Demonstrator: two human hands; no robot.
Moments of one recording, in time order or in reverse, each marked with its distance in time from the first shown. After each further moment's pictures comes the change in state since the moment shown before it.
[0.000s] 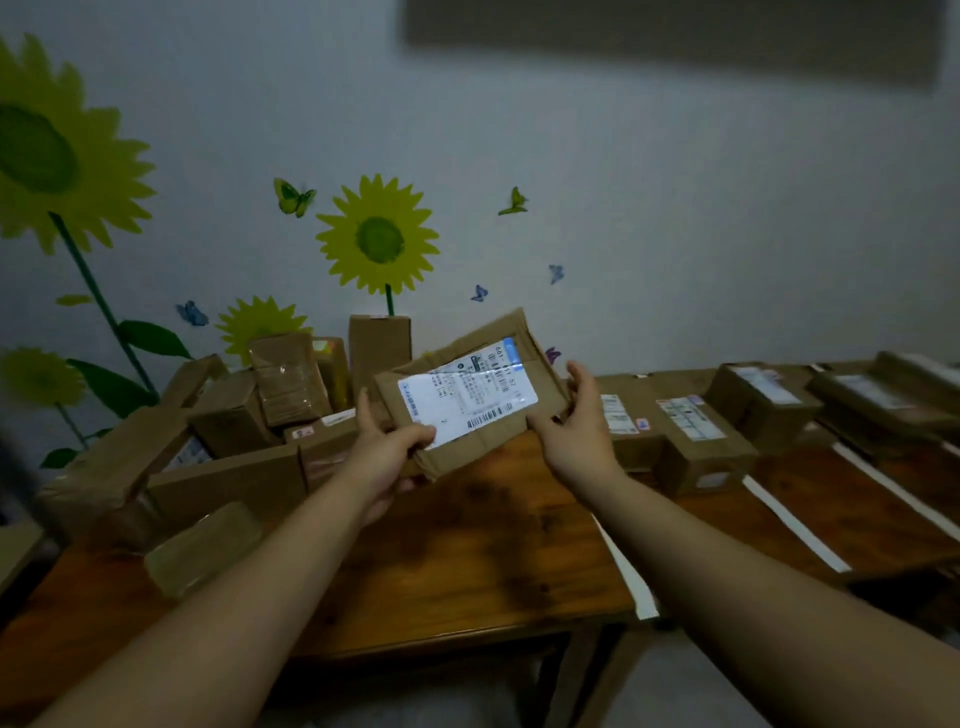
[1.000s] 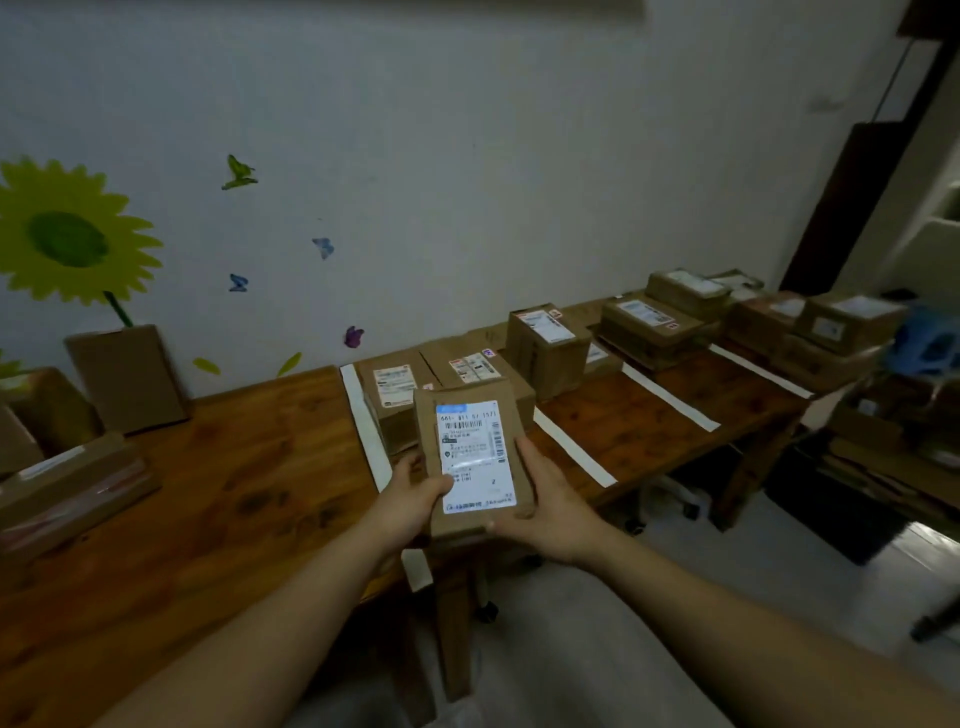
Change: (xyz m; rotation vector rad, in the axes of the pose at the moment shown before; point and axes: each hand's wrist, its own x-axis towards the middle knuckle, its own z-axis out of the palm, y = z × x) left_hand -0.050 -0.129 0.320 0.429 -0.362 -0.215; right_hand -0.047 0.151 -0.307 -0.295 -0.300 0.125
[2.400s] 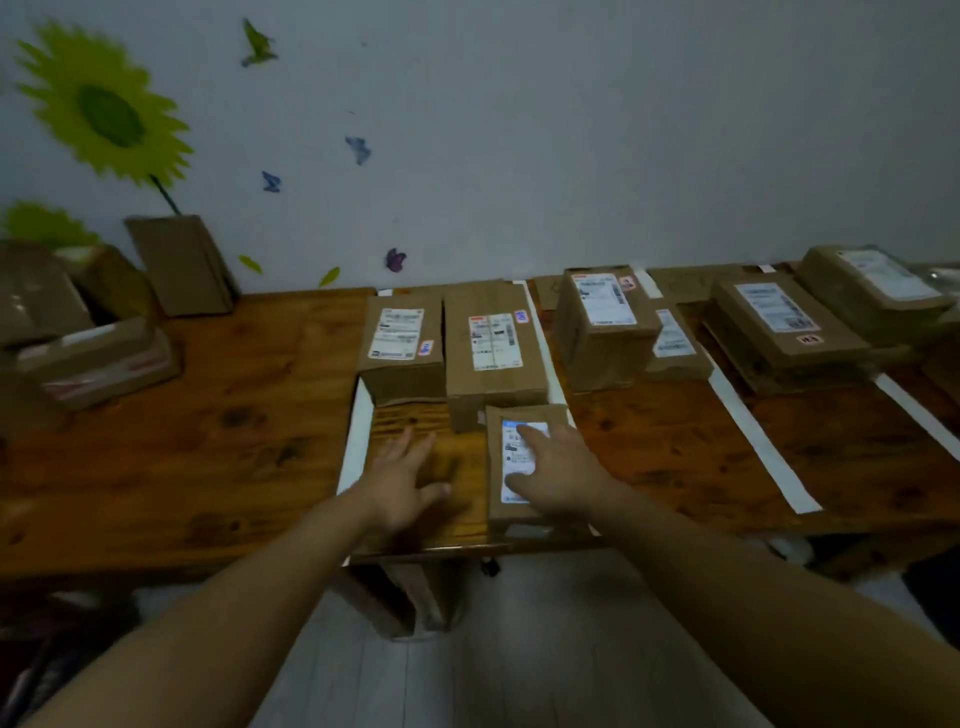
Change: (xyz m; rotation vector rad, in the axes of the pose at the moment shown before) left_hand 0.130 -0.003 0.091 0.899 0.145 -0.167; right_hand 0.174 0.133 -0.112 -0.613 -0.380 -0.013
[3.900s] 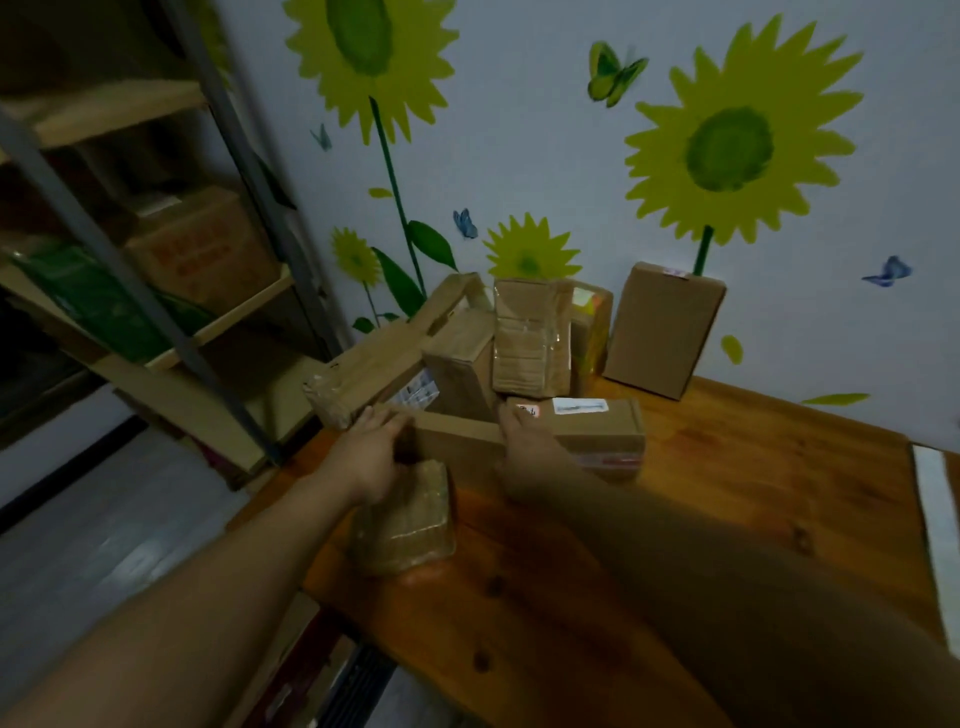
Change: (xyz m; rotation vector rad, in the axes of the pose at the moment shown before) left_hand -0.036 -0.631 -0.306 0.059 0.351 -0.560; right_hand 0.302 -0.685 0.187 -0.073 -0.222 -0.508
